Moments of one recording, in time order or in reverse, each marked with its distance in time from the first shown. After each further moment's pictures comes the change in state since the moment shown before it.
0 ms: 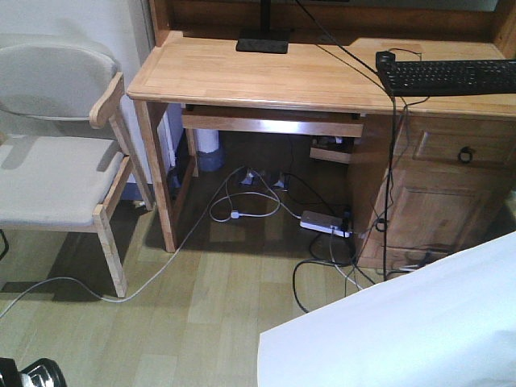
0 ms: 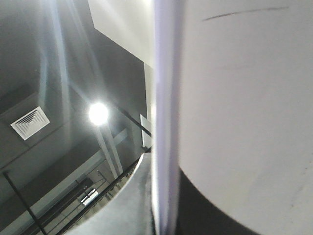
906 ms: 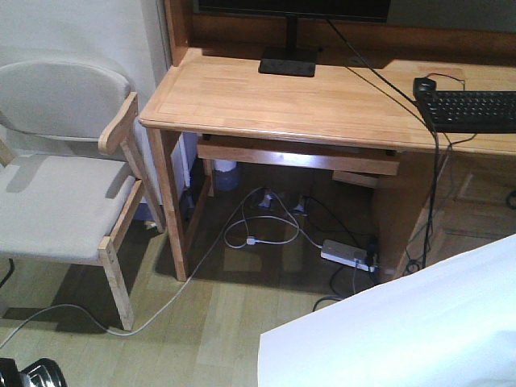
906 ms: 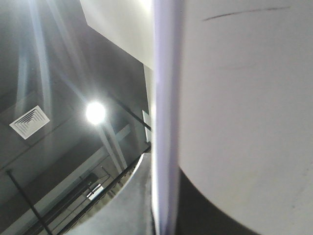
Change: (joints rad) left arm 0.000 0.000 0.000 0.000 0.000 0.000; right arm 0.000 0.000 0.000 0.000 0.000 0.000
